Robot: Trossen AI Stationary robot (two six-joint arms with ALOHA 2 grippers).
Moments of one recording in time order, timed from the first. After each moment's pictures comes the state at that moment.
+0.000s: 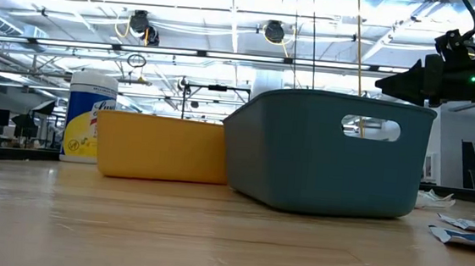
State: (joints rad) left arm -0.75 1.76 1.50 -1.14 0.03 -0.21; right arm -0.52 0.00 0.01 0.07 0.10 -0.07
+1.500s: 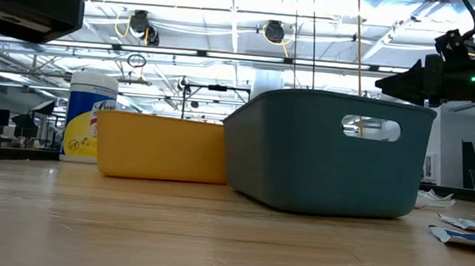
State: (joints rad) left arm -0.79 2.26 1.77 -1.10 -0.03 -0.13; right arm -0.52 0.01 0.01 0.07 0.10 -0.07
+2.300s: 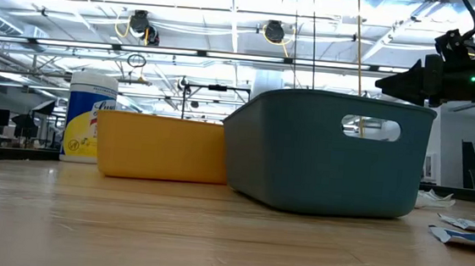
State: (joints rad) left arm -0.69 2.05 1.77 -1.30 -0.03 -0.13; right arm -0.52 0.01 0.01 0.07 0.10 -0.07
